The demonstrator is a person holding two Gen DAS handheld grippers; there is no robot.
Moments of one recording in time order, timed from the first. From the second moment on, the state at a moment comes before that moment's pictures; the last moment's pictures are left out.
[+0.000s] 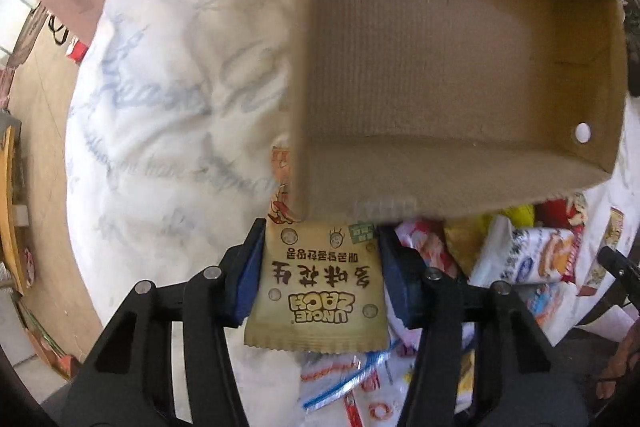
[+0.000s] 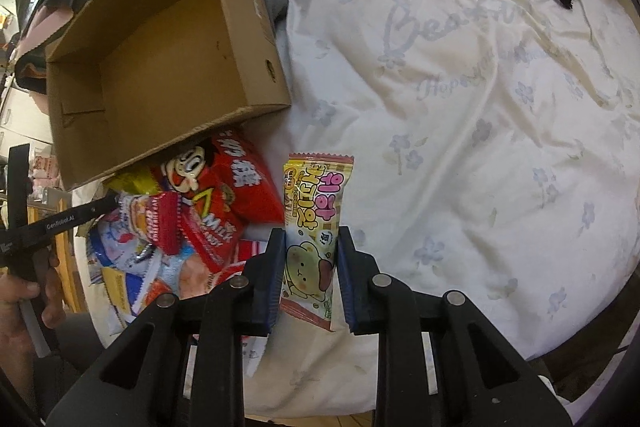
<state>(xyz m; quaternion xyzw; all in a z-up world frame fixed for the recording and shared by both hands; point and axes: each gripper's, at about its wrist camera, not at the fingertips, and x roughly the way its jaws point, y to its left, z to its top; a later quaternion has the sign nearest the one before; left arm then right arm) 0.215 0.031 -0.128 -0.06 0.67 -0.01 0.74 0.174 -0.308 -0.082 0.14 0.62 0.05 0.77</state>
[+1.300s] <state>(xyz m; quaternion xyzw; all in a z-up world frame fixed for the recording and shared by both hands) 0.177 0.028 0.050 -0.04 0.45 -0.02 0.89 0.184 -0.257 0.036 0.21 0.37 0.21 0.88</state>
